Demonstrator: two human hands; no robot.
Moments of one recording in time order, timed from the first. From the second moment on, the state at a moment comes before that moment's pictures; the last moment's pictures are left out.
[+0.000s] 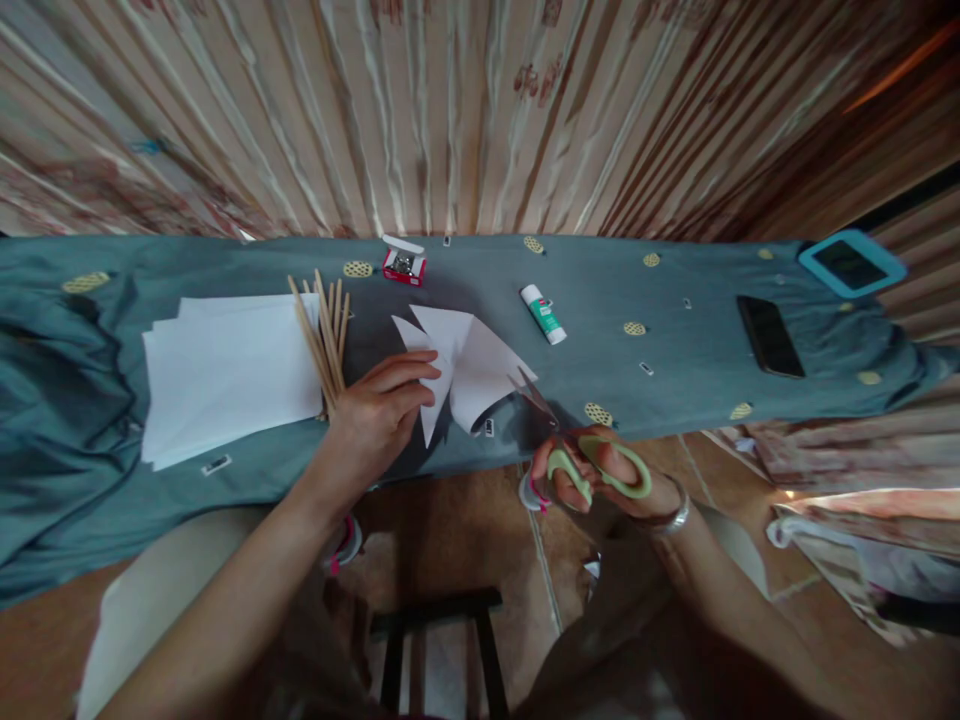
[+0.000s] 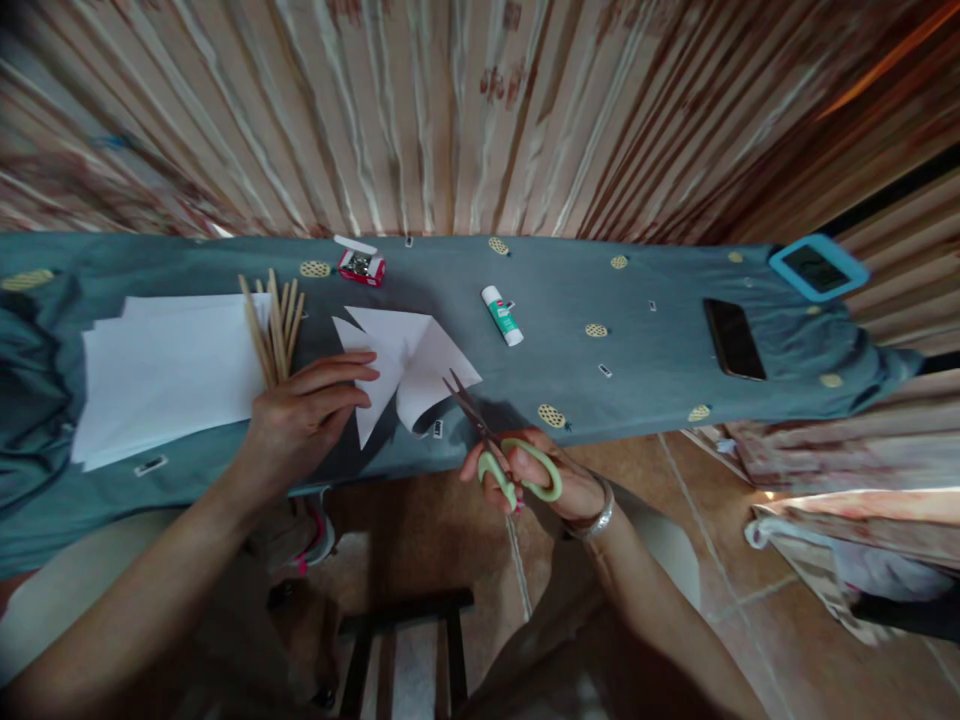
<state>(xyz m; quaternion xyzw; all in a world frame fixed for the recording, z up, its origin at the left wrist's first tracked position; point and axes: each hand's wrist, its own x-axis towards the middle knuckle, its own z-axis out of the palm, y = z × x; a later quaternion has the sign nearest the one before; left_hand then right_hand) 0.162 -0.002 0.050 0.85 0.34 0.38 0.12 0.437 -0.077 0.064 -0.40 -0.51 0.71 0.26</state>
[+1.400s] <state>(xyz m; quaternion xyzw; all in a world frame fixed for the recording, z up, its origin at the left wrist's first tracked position) 0.190 -0.025 0.035 0.90 0.39 0.20 0.03 0.414 -0.077 0.043 -0.51 -0.43 0.70 0.26</state>
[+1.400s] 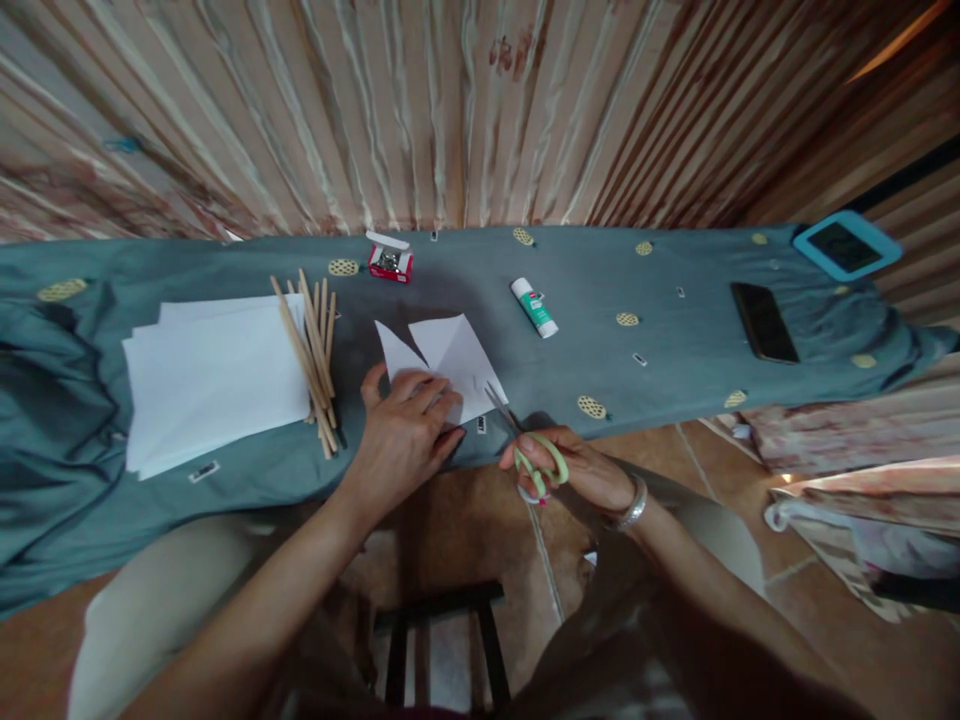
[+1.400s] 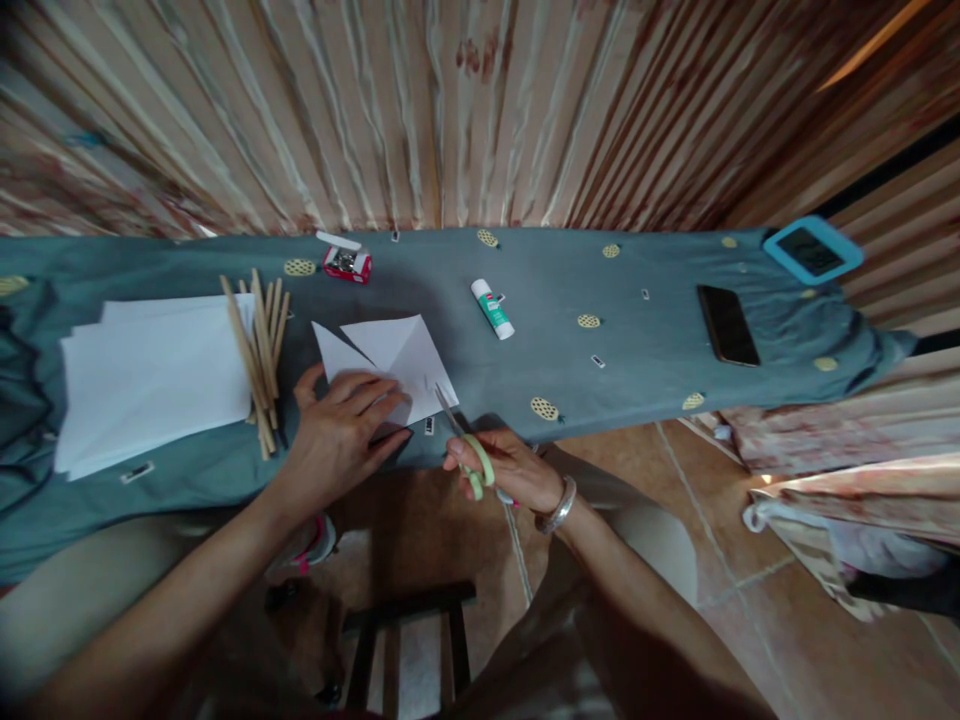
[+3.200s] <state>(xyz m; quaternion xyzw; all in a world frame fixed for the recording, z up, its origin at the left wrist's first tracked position) 0.169 -0.030 0.019 0.91 0.33 0.25 0.04 0.407 -0.085 0.043 -0.48 -0.52 0.68 0.18</state>
